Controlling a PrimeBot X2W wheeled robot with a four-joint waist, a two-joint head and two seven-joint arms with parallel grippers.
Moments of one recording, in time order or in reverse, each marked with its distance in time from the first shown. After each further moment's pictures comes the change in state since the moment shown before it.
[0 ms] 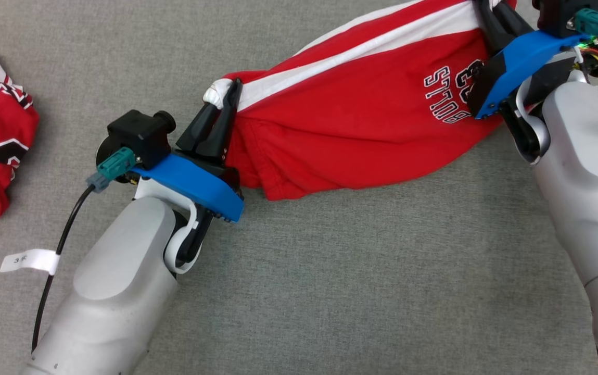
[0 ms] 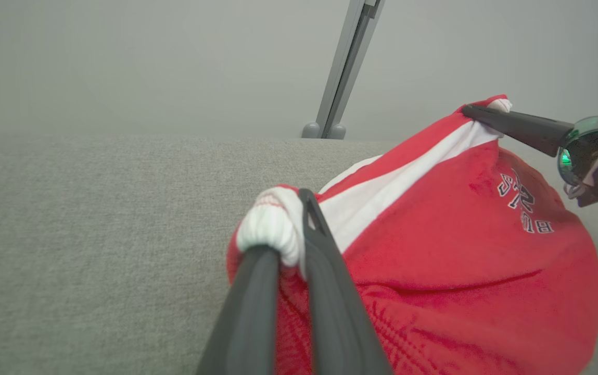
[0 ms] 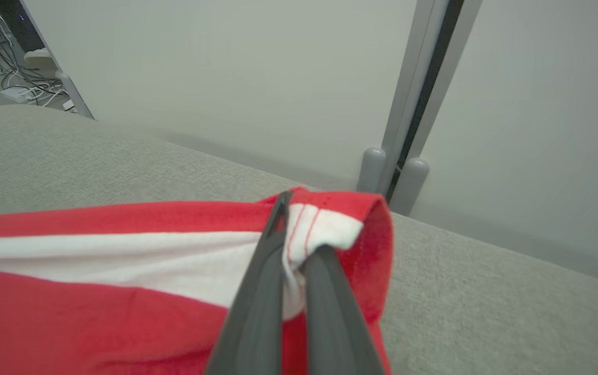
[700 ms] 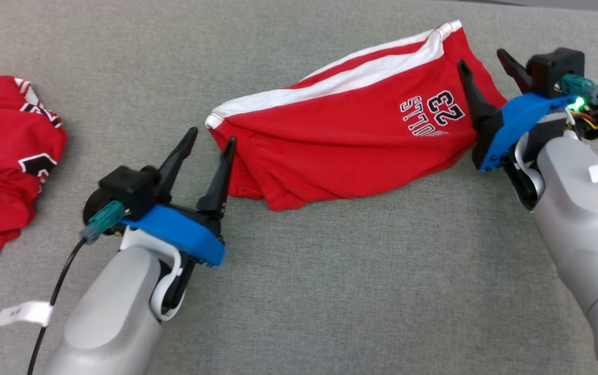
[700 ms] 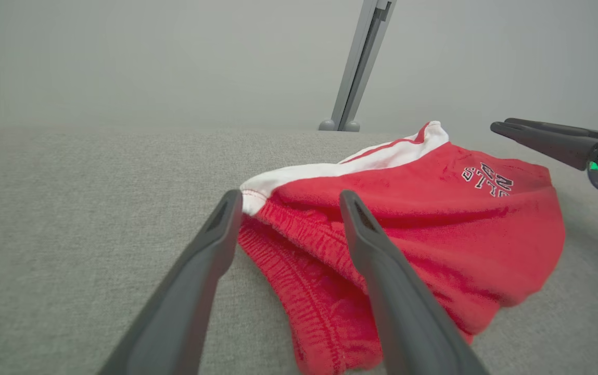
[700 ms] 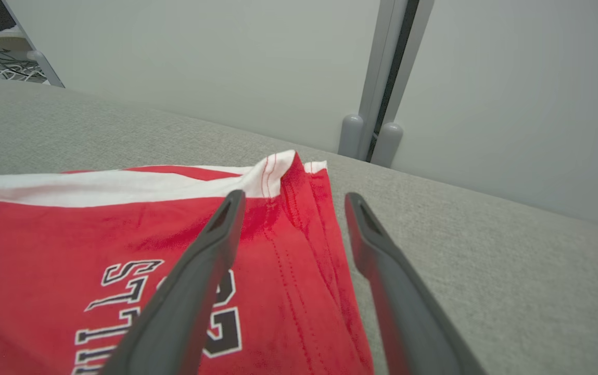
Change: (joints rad) left arm 0.157 0.023 0.061 -0.026 0.065 0.000 0.000; right arm 0.050 -0.004 0.075 0.211 0.070 0.000 -0.093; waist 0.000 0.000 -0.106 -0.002
